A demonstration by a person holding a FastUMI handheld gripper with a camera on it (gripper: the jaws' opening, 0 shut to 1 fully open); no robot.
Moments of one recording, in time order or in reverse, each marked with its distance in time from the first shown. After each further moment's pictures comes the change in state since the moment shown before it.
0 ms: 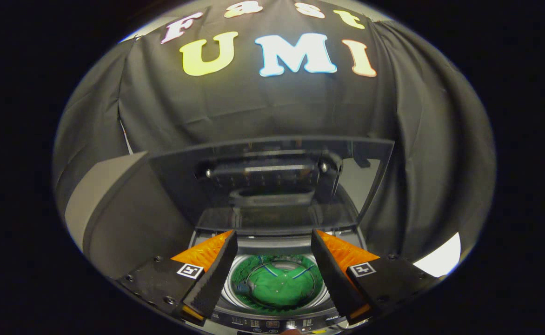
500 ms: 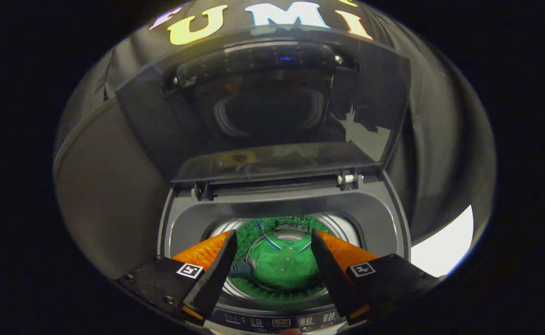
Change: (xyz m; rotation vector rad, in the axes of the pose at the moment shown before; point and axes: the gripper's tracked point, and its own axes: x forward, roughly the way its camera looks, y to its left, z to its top) arm 0.053 0.005 -0.116 0.054 0.215 -0.009
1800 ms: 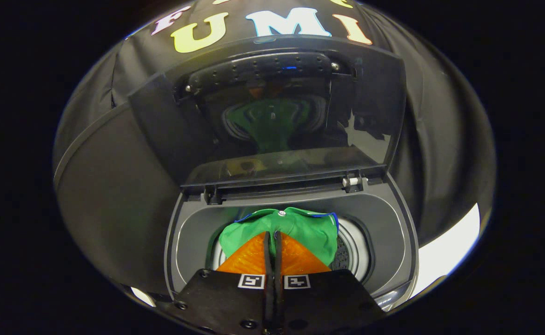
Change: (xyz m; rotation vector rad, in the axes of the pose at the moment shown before) arm 0.011 0.004 -0.017 0.025 -0.033 0.040
